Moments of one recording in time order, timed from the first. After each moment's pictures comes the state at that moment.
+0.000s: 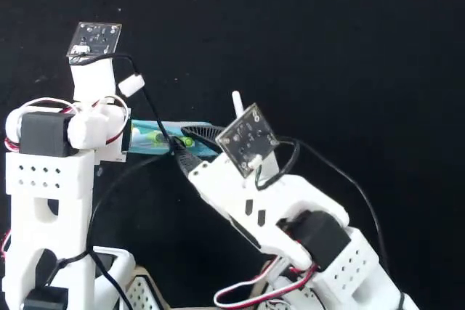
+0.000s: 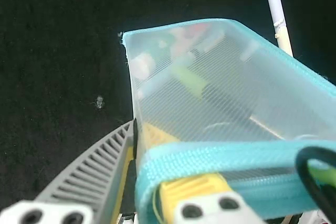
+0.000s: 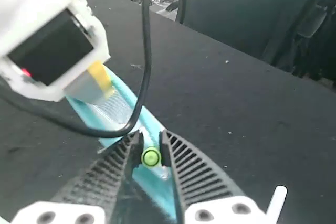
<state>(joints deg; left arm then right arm) 0.0 -33.9 5.5 100.4 -1.5 -43.3 -67.0 48.8 48.5 0.7</state>
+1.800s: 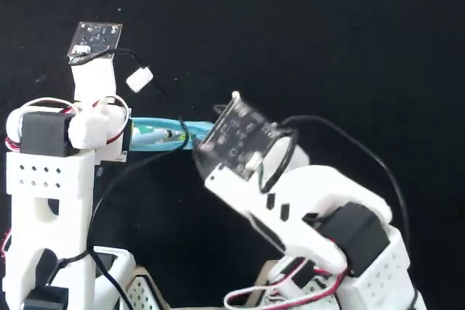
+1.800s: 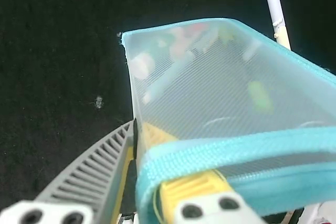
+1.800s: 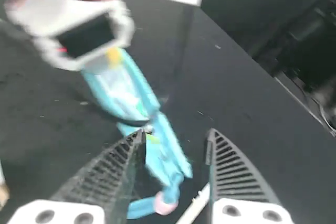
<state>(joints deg) 0.0 -33.9 5.5 100.4 -1.5 -40.8 -55.5 19.4 75.9 15.9</state>
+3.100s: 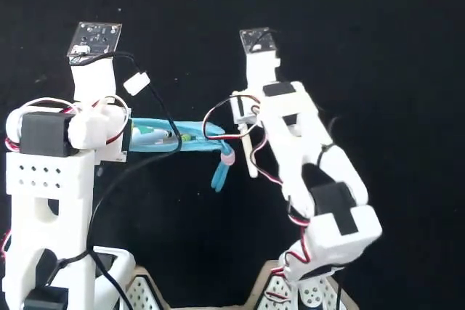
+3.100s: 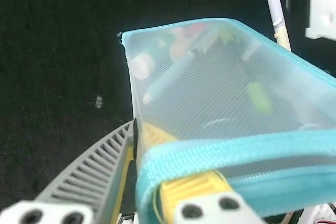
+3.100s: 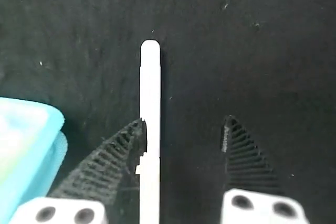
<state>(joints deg) 0.0 -33.9 5.5 100.4 -1.5 -12.9 8.9 21.4 45.8 -3.2</state>
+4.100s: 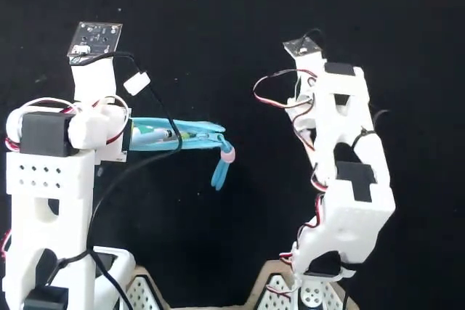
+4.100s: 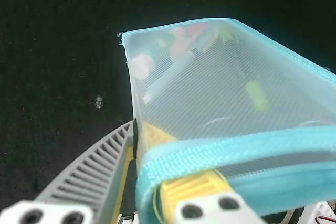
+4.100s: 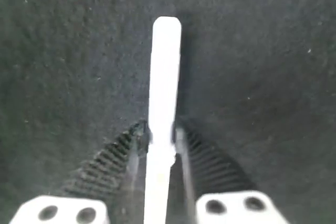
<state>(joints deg) 0.0 -33.9 5.5 100.4 -1.5 6.3 19.7 5.9 68.3 23.4</state>
